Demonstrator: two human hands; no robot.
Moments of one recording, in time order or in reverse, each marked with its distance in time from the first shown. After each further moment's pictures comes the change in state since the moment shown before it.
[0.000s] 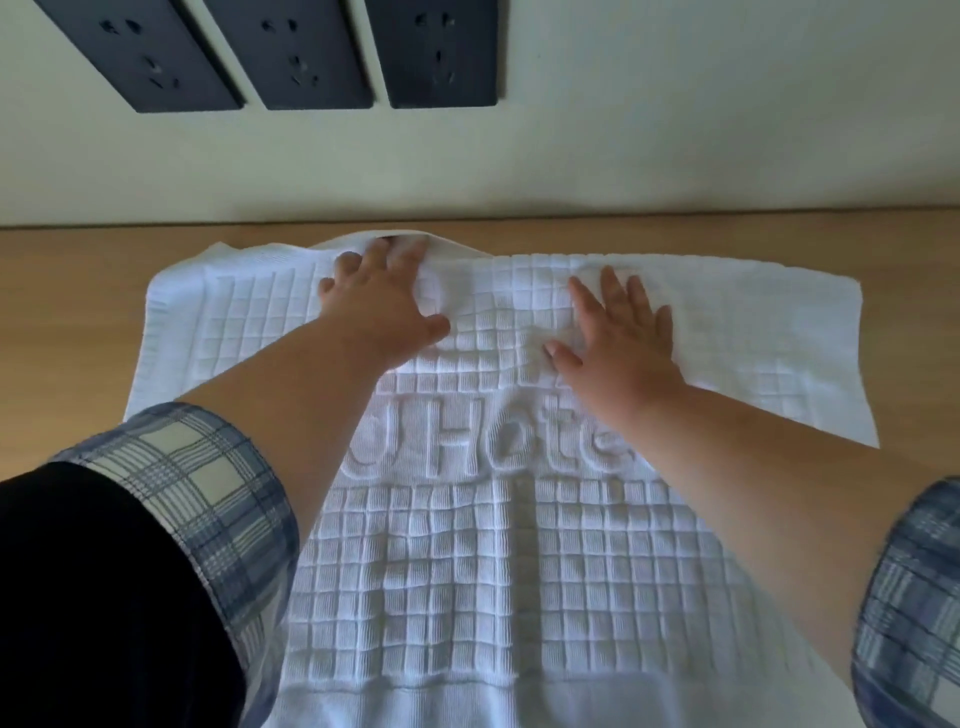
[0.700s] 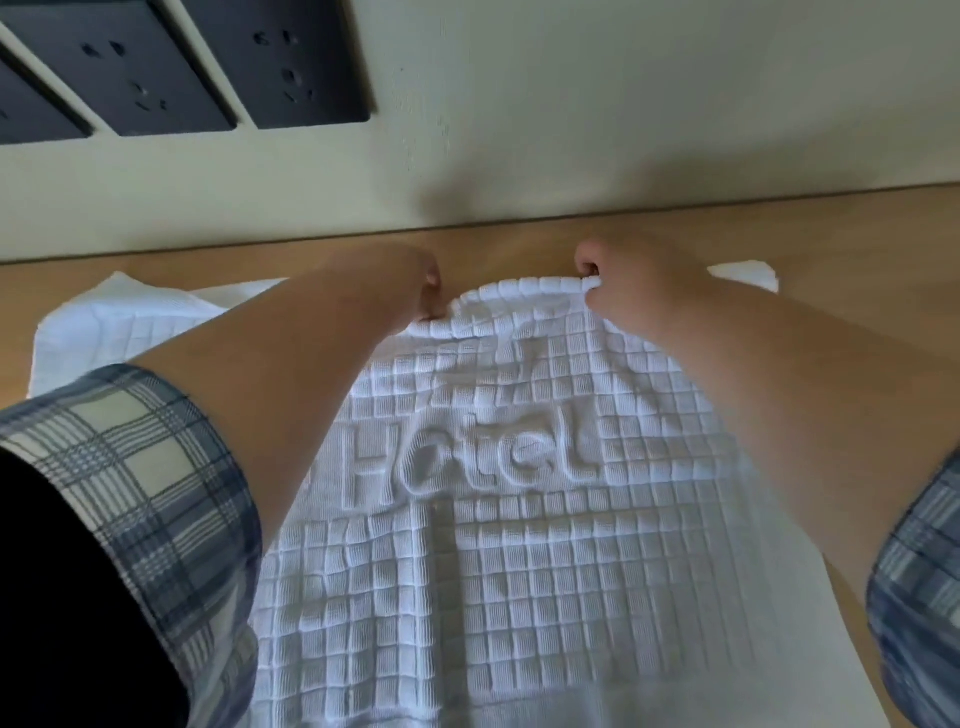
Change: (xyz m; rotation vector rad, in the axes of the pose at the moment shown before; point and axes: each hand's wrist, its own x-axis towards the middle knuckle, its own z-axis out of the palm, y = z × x) left_hand 0.029 0.111 -0.047 0.112 -0.272 0.216; right_hand 0.037 0.084 -0.096 -0.012 0.005 -0.056
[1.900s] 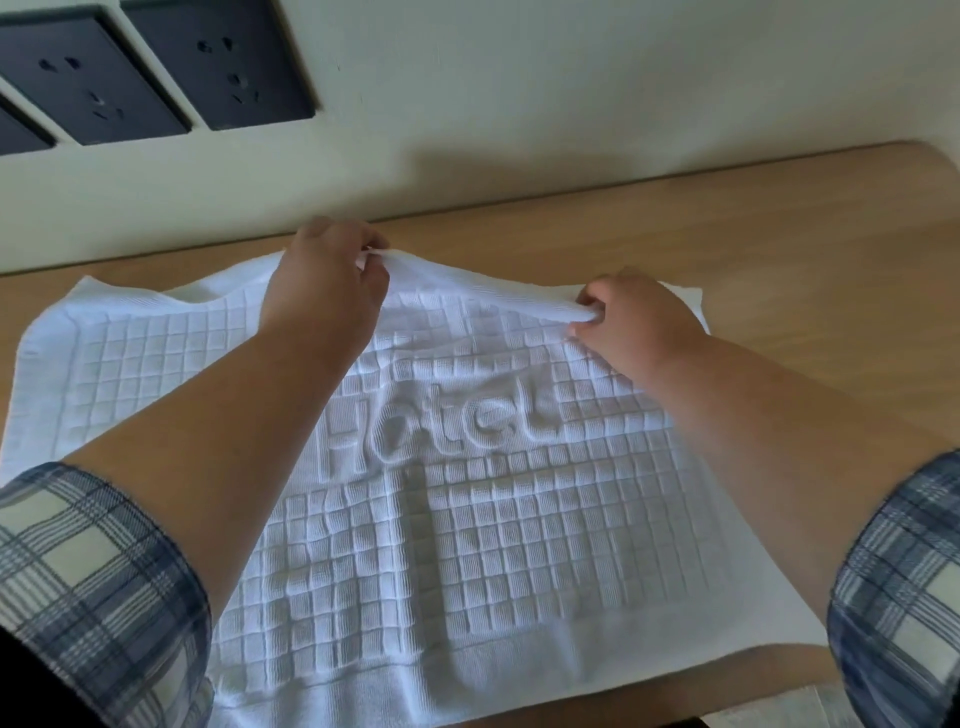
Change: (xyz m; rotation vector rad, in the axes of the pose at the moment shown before) left_hand -0.051 -0.003 0.038 -0.429 0.659 0.032; right_hand -0.086 0.022 0.031 0.279 0.111 0.211
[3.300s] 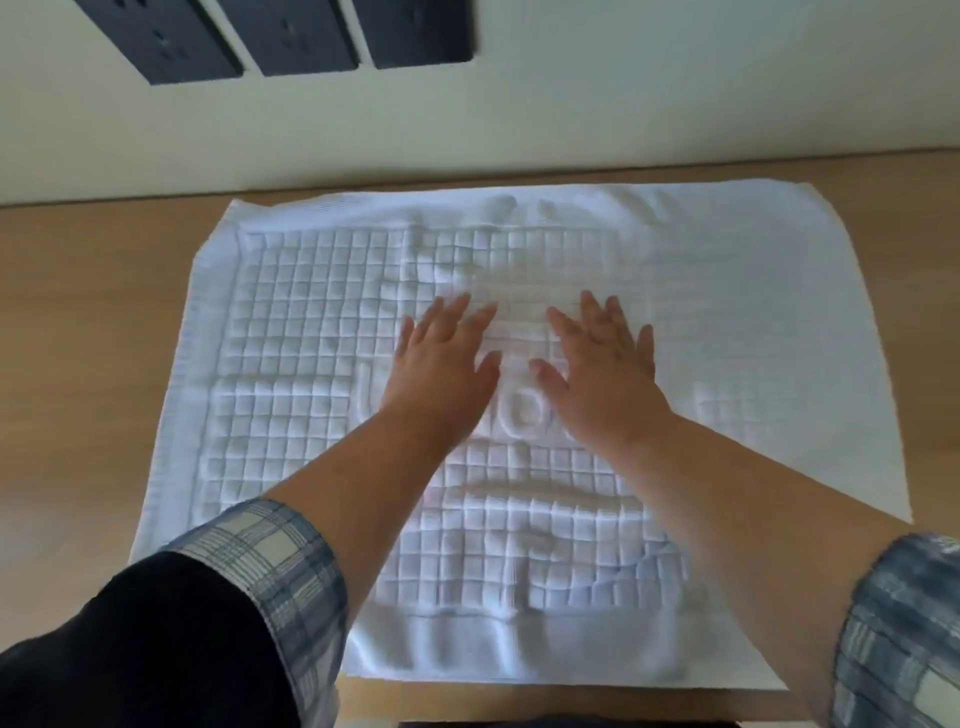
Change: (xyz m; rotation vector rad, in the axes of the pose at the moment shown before) left_hand -0.117 -0.035 0.024 0.153 -0.278 -0.076; right_hand -0.061 -0.086 0.109 -0.176 -0.122 -0.198
